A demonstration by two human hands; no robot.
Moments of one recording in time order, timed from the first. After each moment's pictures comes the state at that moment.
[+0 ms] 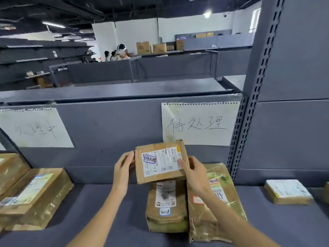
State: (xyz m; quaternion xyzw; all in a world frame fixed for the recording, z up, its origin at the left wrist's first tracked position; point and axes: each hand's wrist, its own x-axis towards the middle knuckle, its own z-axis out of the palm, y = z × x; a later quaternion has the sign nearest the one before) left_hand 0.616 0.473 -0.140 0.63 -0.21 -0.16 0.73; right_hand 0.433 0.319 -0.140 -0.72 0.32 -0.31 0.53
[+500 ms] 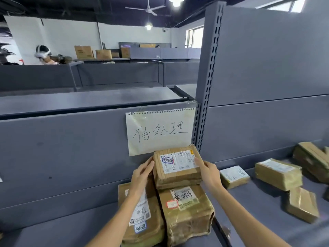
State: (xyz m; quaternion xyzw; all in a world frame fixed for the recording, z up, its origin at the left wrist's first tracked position) left_hand 0.555 0.368 -0.152 0.59 -0.38 -0.36 0.61; right_hand 0.340 0.256 -0.141 -0.60 0.54 -0.36 0.47
